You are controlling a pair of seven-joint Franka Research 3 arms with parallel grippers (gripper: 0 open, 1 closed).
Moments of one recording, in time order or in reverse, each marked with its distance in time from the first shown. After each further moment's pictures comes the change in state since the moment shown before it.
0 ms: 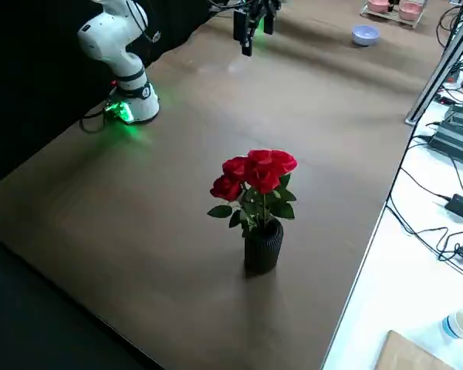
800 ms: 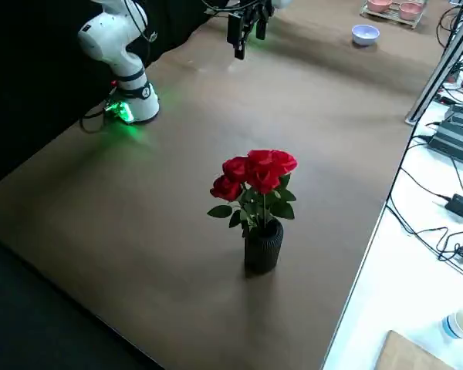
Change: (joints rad) left arm -0.002 -0.219 -0.061 0.201 0.000 -0.569 -0.027; right arm 0.013 -0.013 0.001 -0.044 -0.033 0.000 0.006
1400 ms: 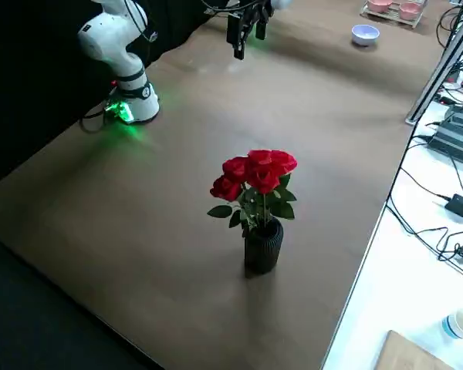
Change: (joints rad) left arm -0.147 -0.107 0.127 -0.101 -0.099 0.071 -0.111; right arm 0.001 0.000 0.000 -0.001 0.000 -0.003 0.005
